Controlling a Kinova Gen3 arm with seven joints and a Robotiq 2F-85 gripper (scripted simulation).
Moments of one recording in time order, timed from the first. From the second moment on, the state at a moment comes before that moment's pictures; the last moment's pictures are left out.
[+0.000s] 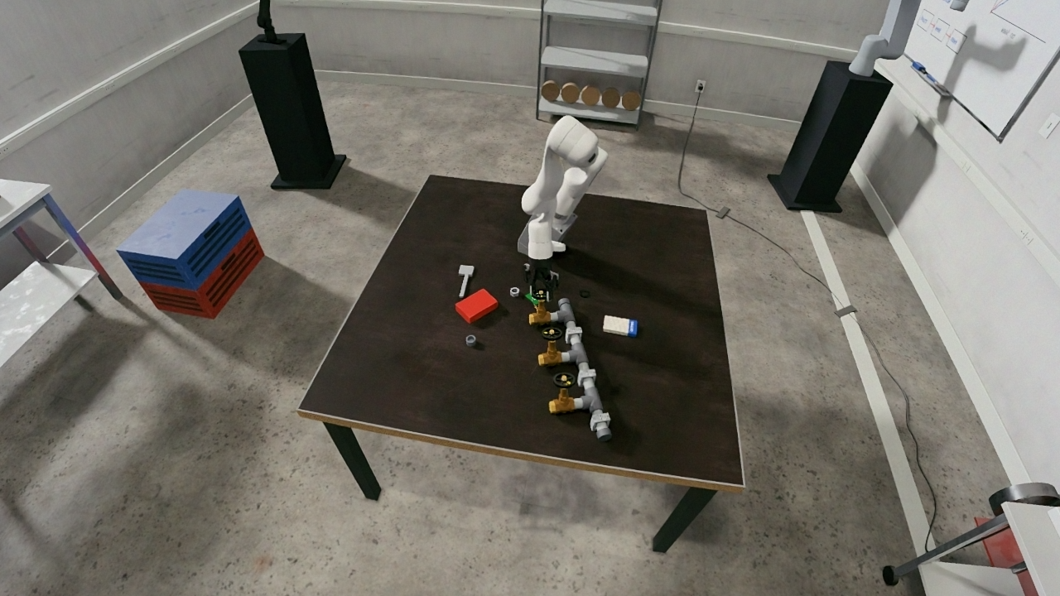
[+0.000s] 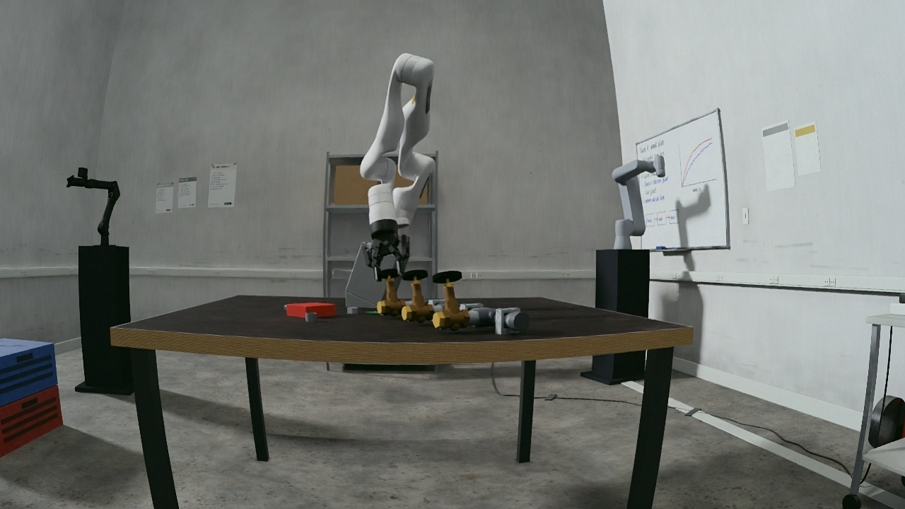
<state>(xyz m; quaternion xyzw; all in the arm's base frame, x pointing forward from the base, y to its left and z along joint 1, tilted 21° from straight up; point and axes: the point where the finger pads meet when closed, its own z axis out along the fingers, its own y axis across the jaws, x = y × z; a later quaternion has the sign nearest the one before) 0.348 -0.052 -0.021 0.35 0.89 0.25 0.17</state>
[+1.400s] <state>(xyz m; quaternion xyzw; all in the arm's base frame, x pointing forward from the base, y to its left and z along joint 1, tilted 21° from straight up) 0.348 -0.052 -0.021 -0.33 0.90 0.08 0.29</state>
